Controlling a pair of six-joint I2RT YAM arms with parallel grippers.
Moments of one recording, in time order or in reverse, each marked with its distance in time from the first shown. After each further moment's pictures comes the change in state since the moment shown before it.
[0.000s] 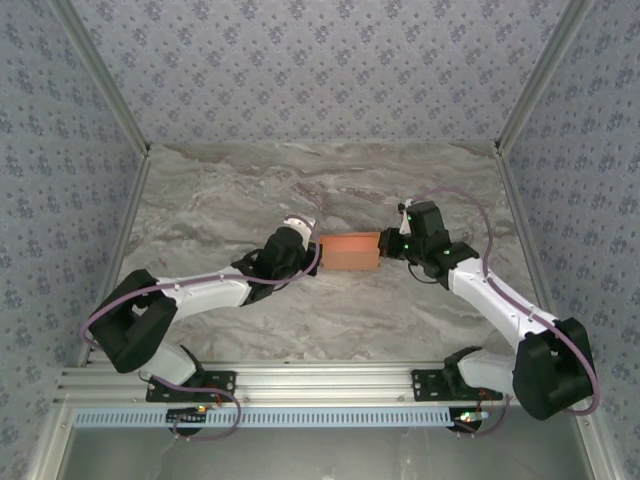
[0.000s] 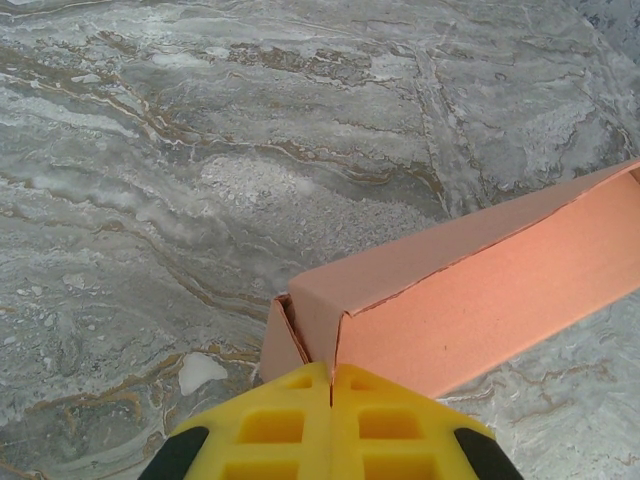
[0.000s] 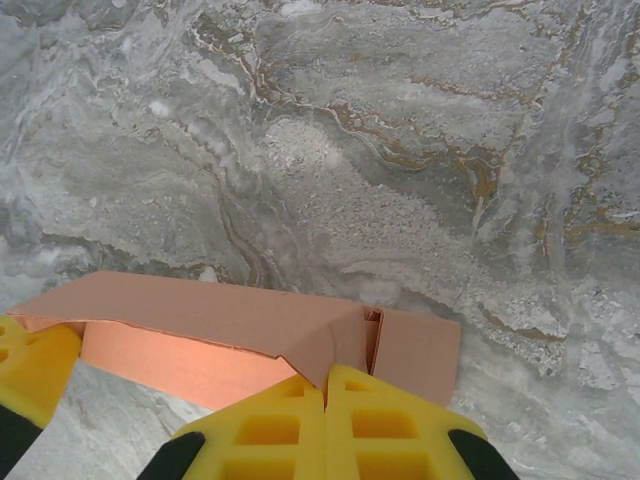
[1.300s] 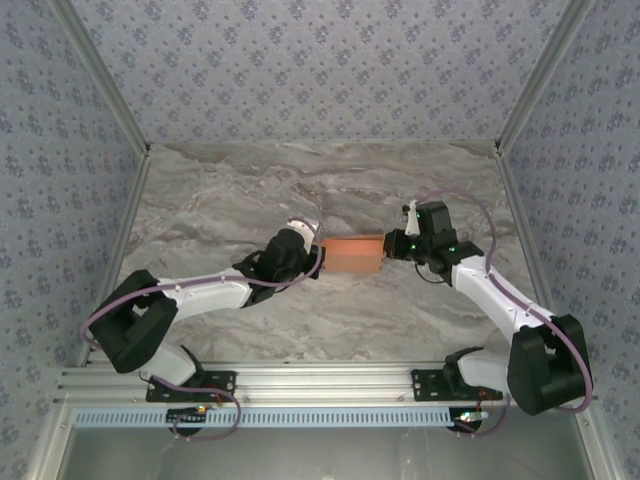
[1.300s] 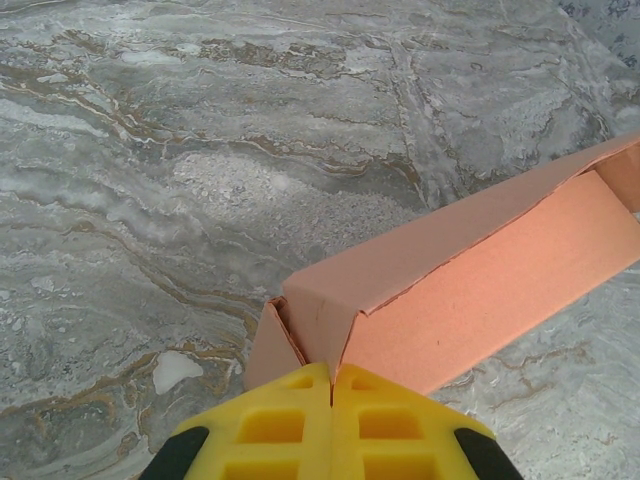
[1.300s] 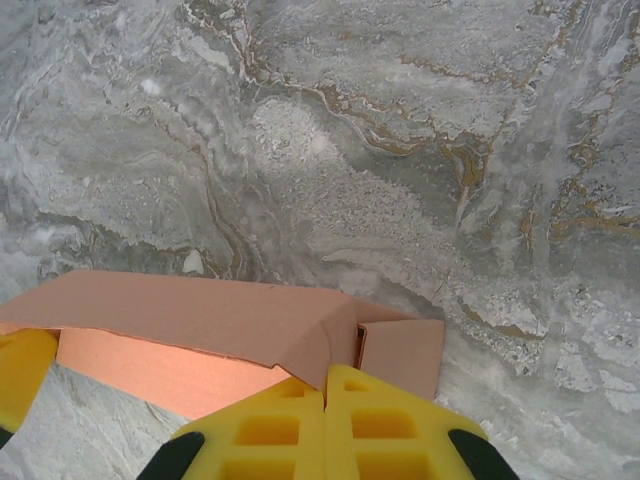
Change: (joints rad) left arm -0.013 0.000 -0.005 0.010 0.016 0.014; right arm -0.073 0.021 -0.028 0.008 -0.091 -0.072
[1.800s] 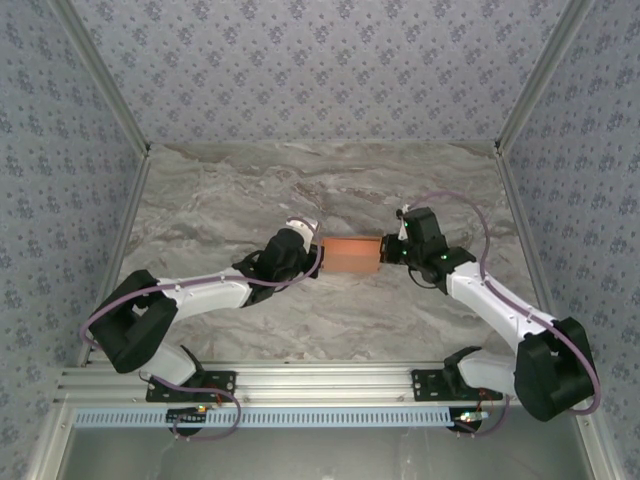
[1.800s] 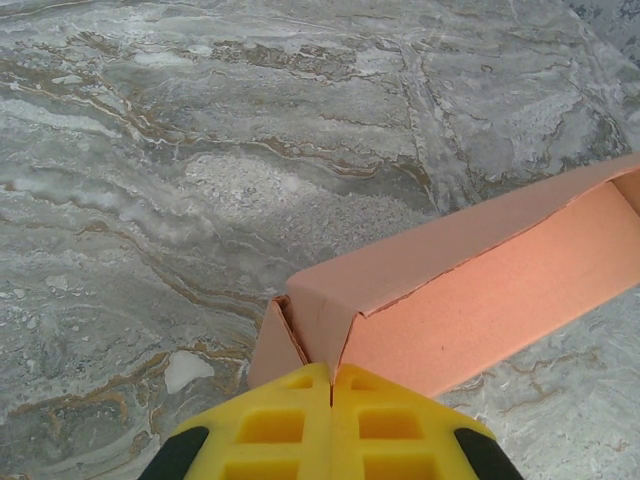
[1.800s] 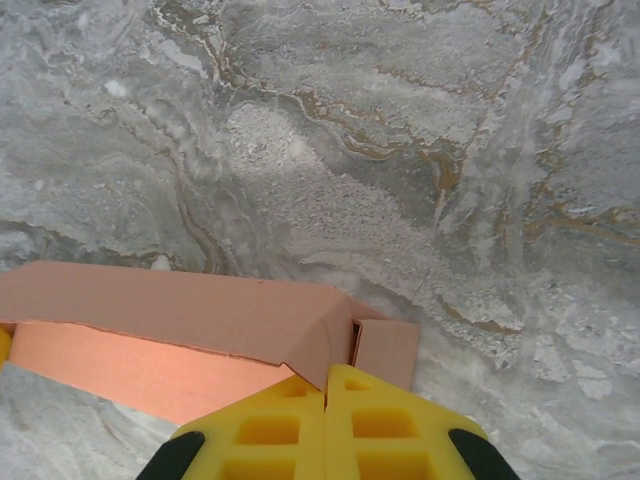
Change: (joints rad) left arm 0.002 0.000 0.000 -0.003 -0.012 0.000; right arm 0.121 -0.031 -0.015 -0.010 0.205 0.016
